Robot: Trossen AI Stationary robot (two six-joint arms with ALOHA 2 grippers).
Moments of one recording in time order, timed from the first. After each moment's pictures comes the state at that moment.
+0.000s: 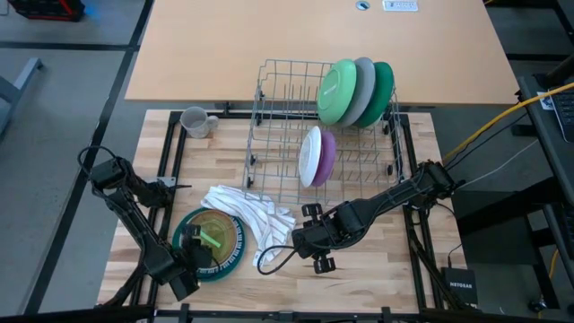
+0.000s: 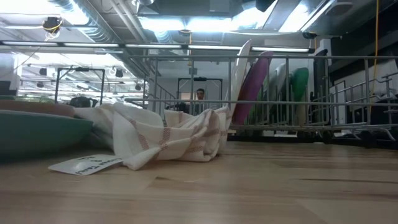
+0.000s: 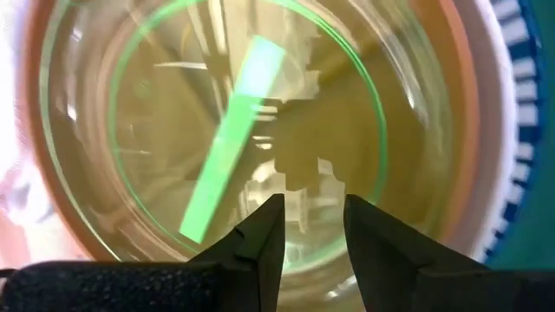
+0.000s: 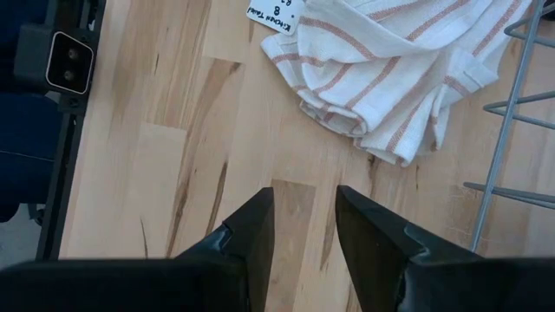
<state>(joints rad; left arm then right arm) -0.98 1.67 1.05 -1.06 -0.31 -0.93 0.45 1.90 1.80 -1.10 0.10 0.22</state>
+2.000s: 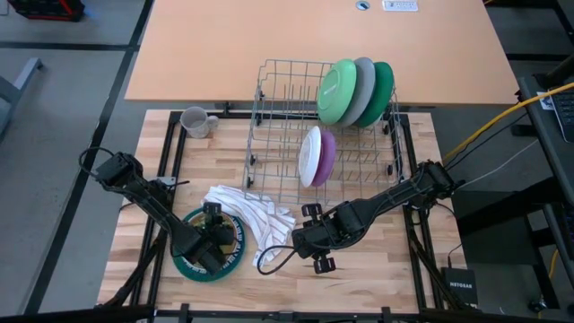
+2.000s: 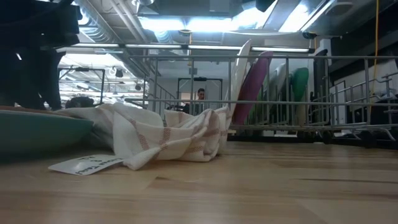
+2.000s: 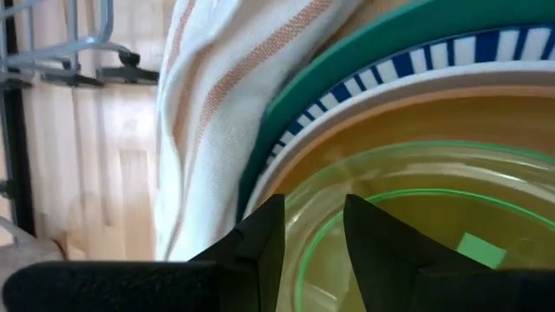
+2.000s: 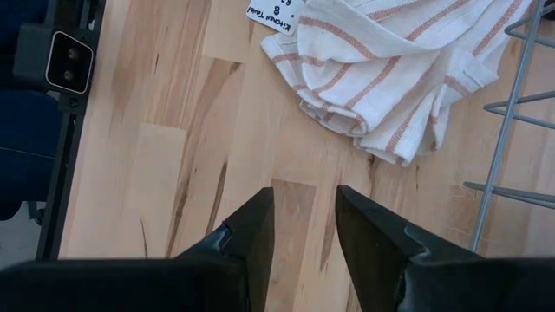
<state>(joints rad) -0.72 1.67 1.00 -1.01 -0.58 -0.68 0.45 1.90 1.80 -1.10 0.10 0.22</state>
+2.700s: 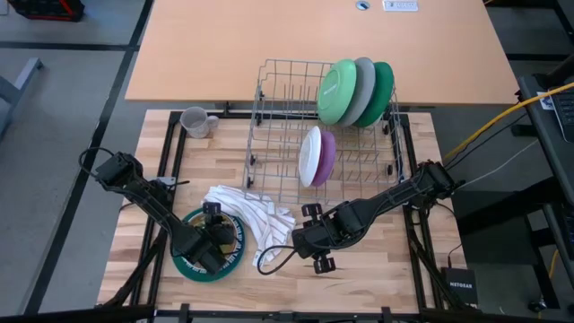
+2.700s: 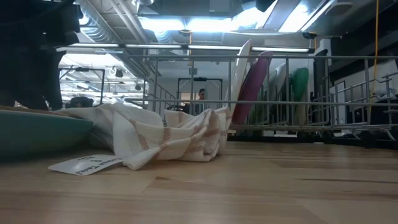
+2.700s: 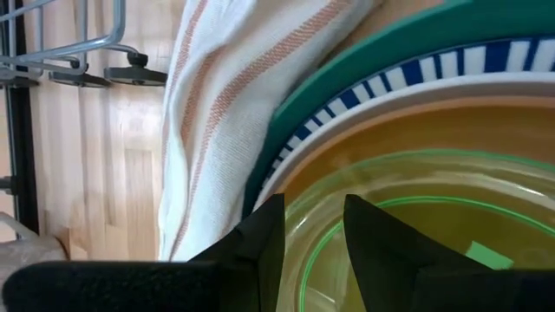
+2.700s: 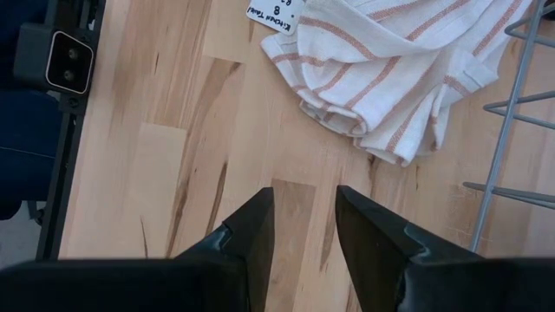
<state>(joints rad) -0.72 1.67 1.00 -1.01 -0.60 -0.70 0.45 1.90 1.80 -1.10 0.10 0.22</state>
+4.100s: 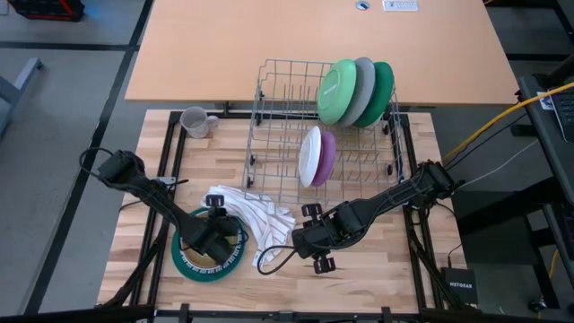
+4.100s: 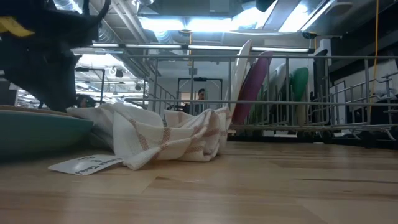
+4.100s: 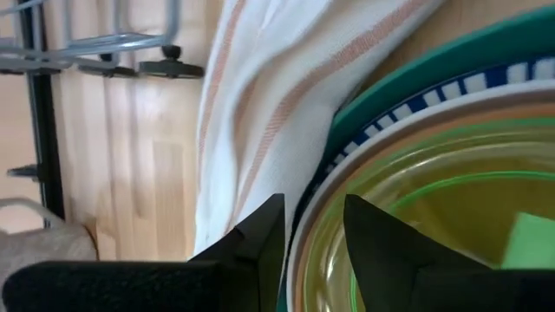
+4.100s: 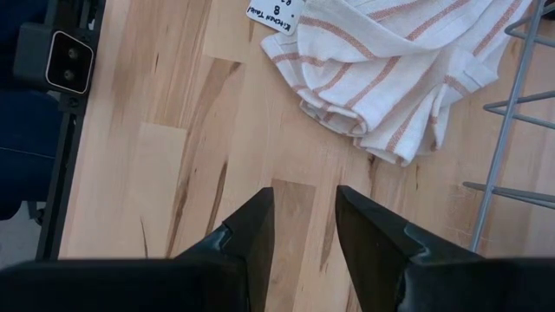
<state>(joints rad) -0.62 1.66 1.03 -1.06 -0.60 -0.64 0.45 1.90 1.80 -1.10 0.10 0.22</state>
